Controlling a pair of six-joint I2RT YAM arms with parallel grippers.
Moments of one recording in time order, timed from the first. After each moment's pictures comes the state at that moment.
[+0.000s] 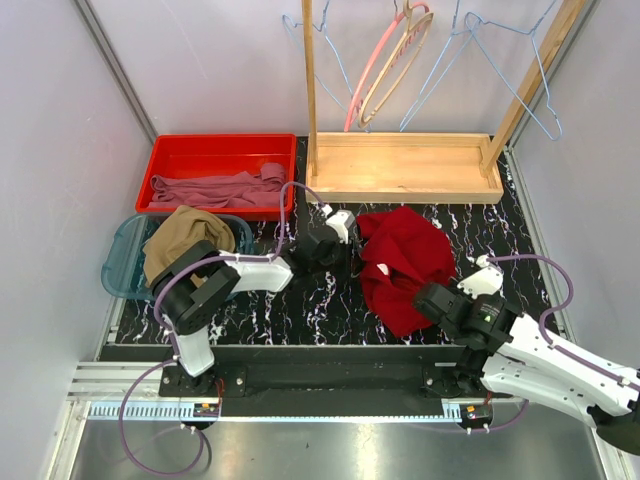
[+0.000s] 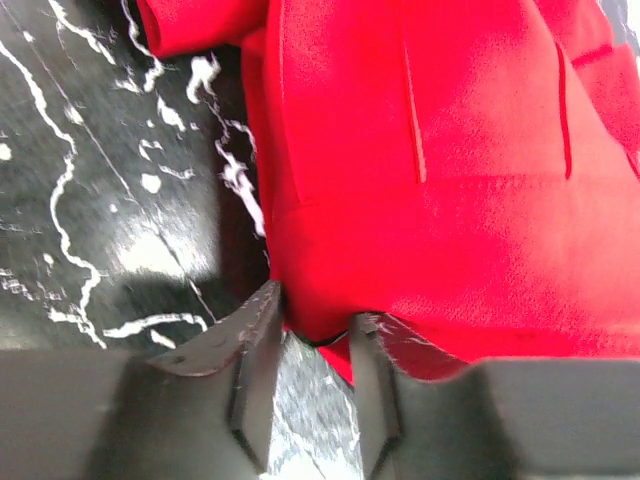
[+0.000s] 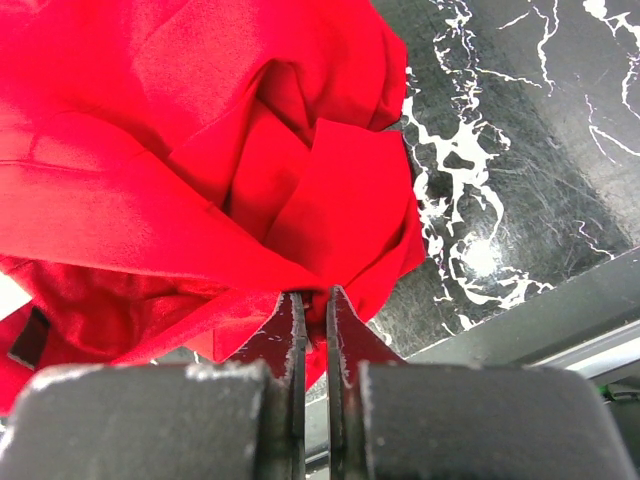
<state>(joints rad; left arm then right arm) -0.84 1.79 0.88 0.37 0.13 -0.60 0.97 0.72 0.66 -1.14 0.74 1.52</state>
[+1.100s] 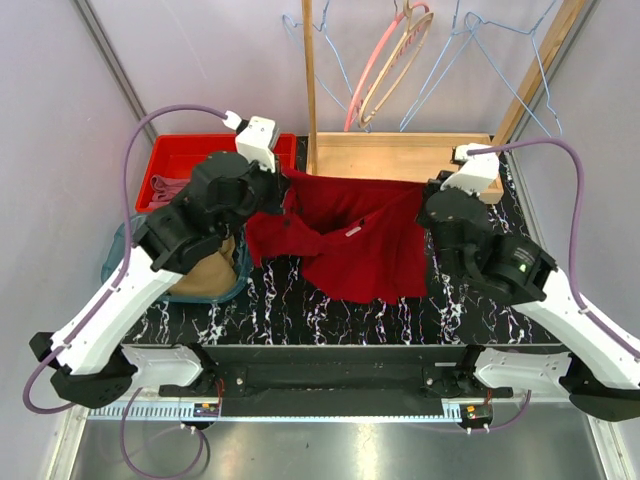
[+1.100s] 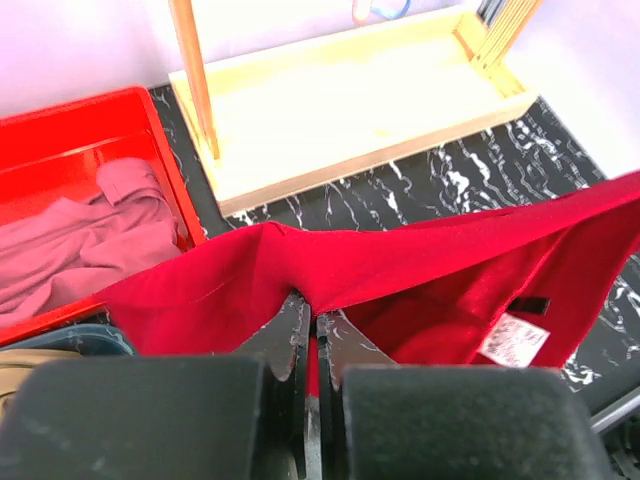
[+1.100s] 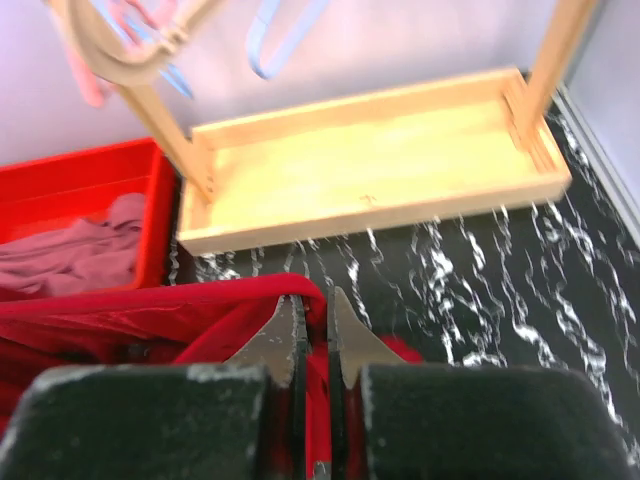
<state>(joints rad) -0.79 1.21 1.60 -0.71 -0.30 -0.24 0.97 1.07 1.45 -0.78 1.02 0.52</state>
